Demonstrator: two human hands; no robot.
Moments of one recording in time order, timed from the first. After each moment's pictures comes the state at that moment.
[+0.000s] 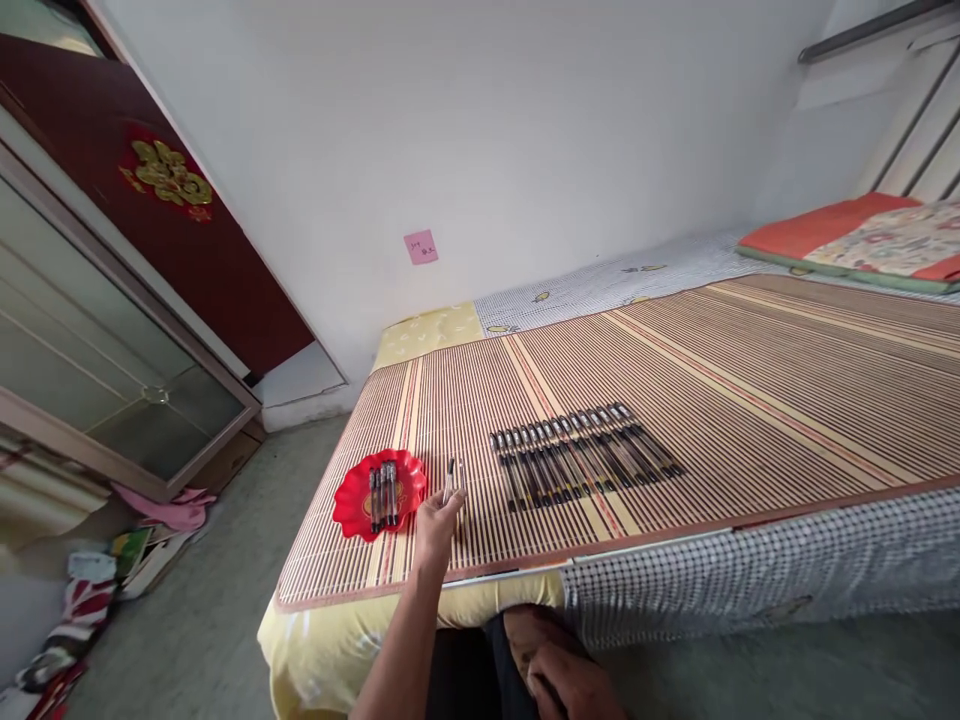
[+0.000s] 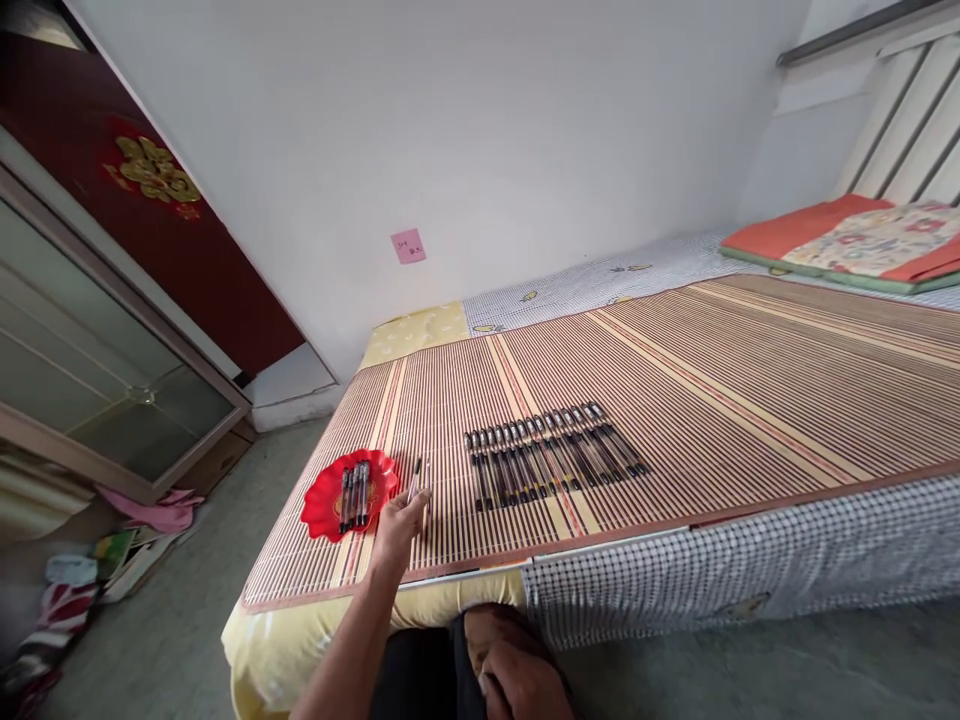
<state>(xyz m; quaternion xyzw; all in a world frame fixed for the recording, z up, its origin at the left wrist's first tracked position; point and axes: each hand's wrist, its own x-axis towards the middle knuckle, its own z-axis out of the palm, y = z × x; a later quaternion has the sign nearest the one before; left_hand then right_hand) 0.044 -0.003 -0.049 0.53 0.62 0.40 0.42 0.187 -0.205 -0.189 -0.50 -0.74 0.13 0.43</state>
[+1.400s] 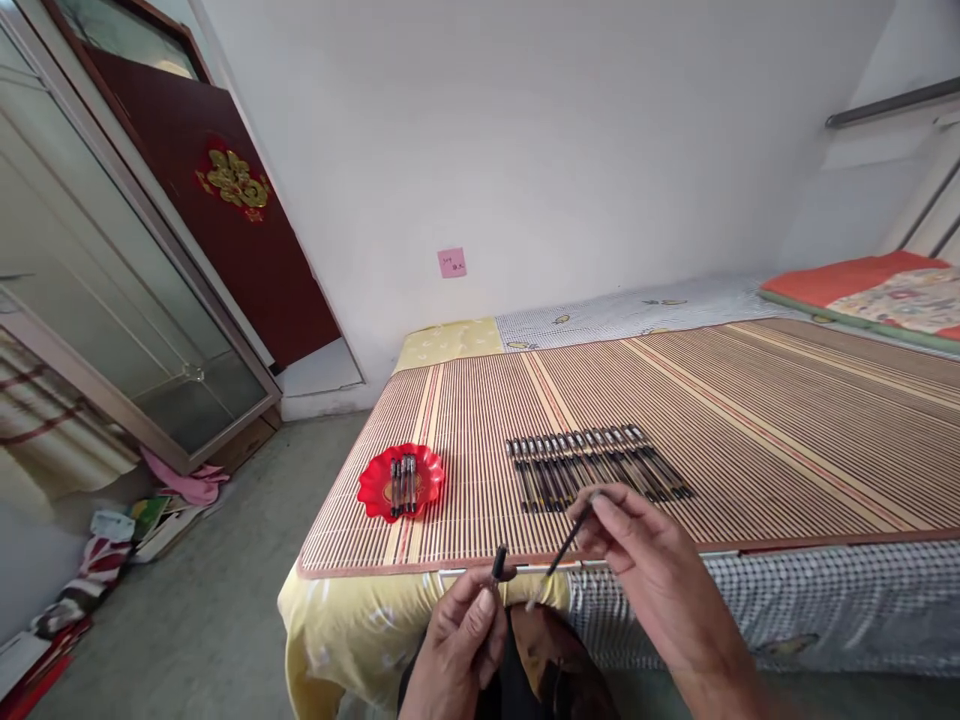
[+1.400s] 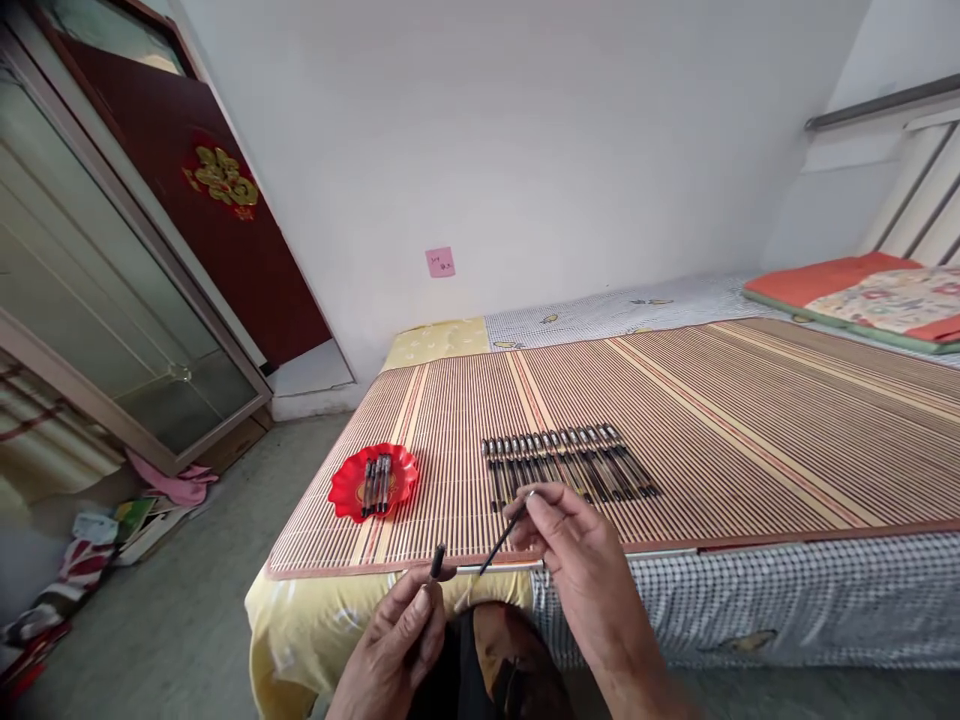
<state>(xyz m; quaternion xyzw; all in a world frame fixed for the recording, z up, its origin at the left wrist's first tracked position) 0.029 -0.175 0.011 0.38 0.37 0.44 0.73 0.242 -0.169 0.058 -0.36 -0.33 0.51 0.71</state>
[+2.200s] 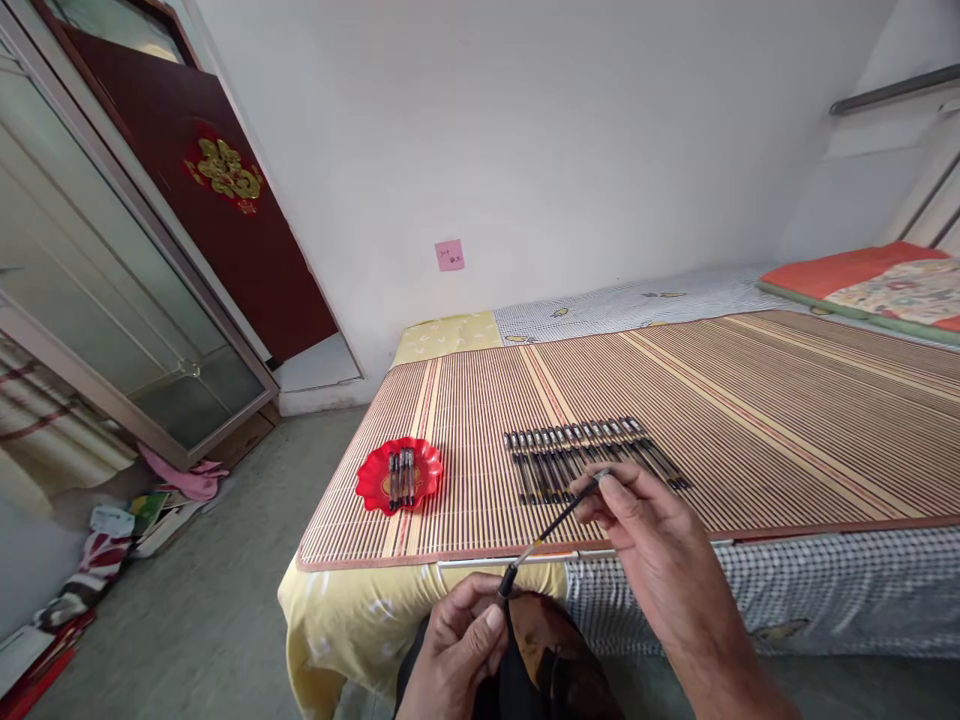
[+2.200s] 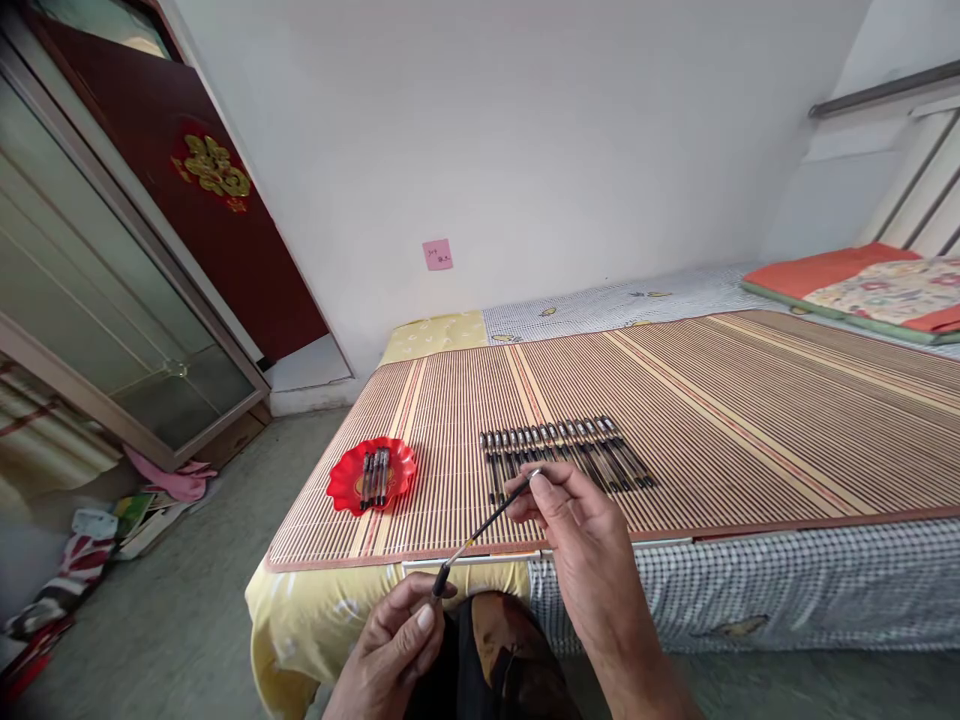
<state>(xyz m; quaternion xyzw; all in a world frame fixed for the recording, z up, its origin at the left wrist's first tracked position) 0.027 -0.181 0.014 0.45 0.35 0.42 0.71 0.242 -0.168 0.068 -0.38 -0.34 0.43 0.74</state>
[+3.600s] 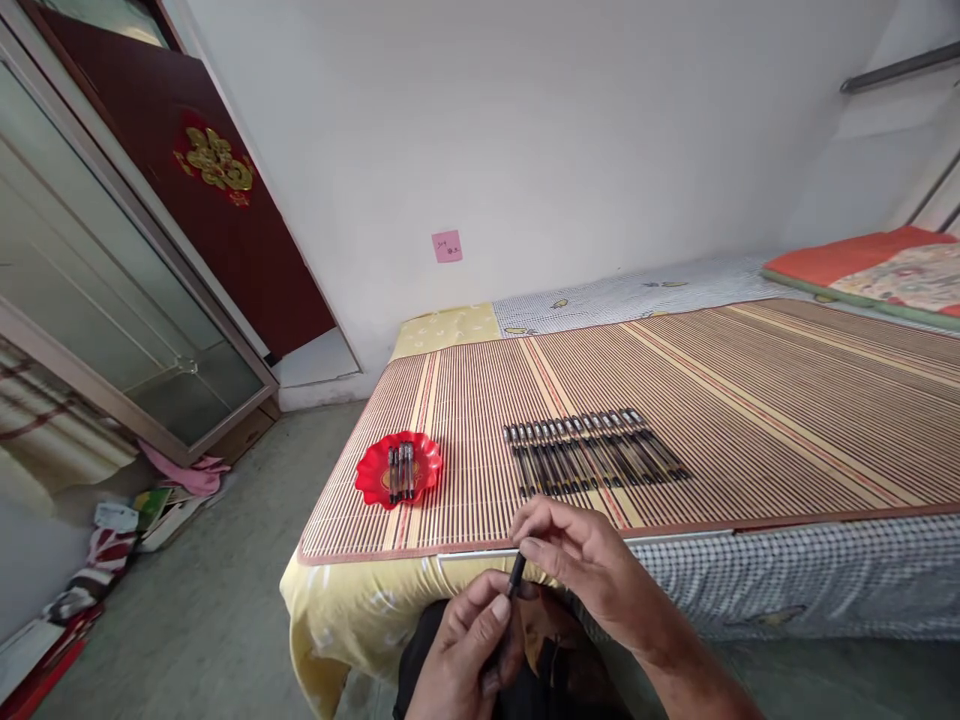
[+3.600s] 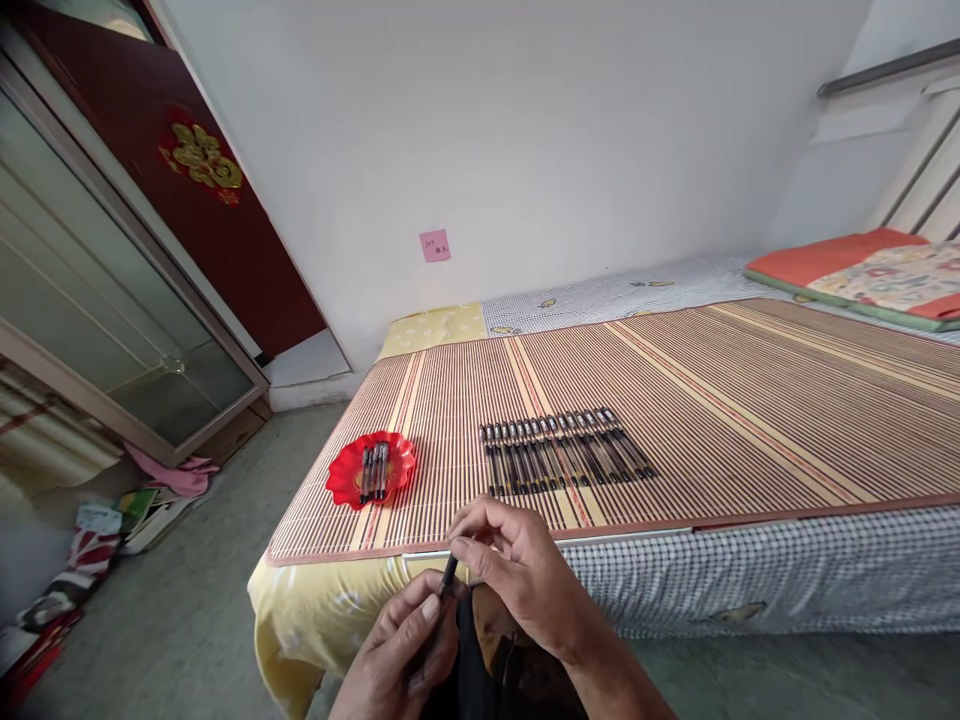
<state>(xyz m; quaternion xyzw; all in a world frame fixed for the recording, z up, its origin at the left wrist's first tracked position) 0.041 -0.187 0.009 0.40 0.30 0.42 0.76 0.223 -0.170 0.065 -0.35 -0.57 0.51 0.53</state>
